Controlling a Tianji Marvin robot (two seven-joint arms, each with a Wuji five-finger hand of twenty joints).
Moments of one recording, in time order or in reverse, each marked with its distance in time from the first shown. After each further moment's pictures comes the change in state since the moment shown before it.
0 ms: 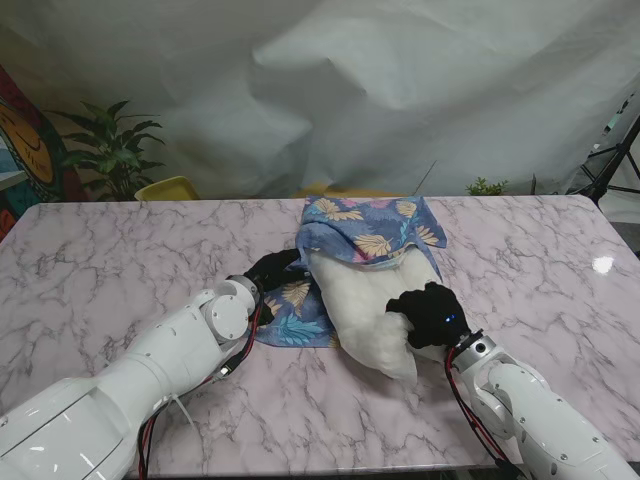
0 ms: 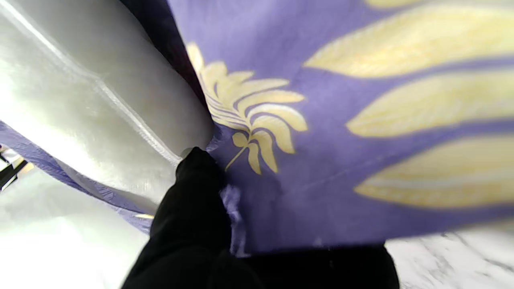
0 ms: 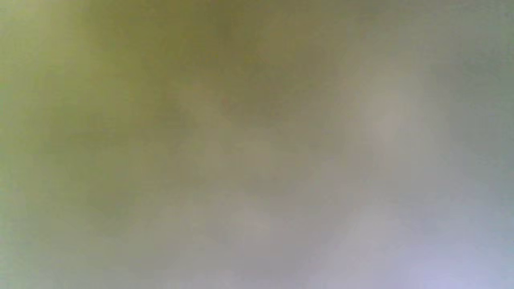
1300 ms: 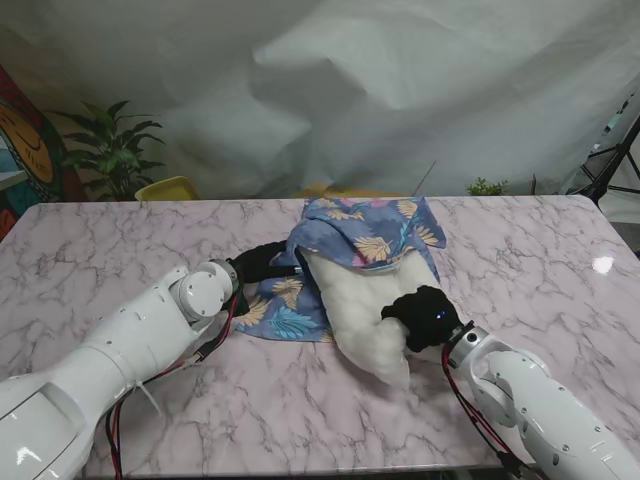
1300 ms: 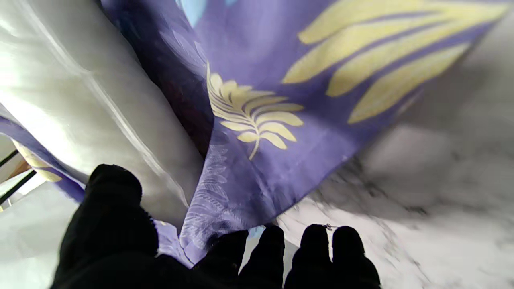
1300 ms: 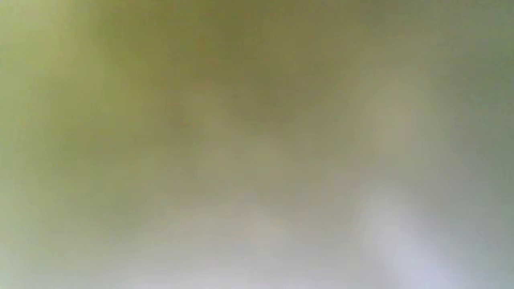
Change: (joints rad) left arm -0.020 0.147 0.003 -0.188 -0.011 0.120 -0.269; right arm 0.024 0.017 0.005 -0.038 -0.045 -0.069 0.224; left_hand -0.537 0.016 0.028 0.091 -0.236 0.142 -1.190 -0.568 -0.719 0.065 -0.673 -0.165 -0.790 0.043 -0.567 -0.248 -0.668 -0.097 -0.933 -0.196; right_hand -0.011 -0.022 0.006 0.000 -0.024 0.039 -0.046 -0.088 -0.022 0.012 -0.040 -0.094 -0.036 0.017 -0.074 -0.042 -0.024 0.025 -0.030 -0.013
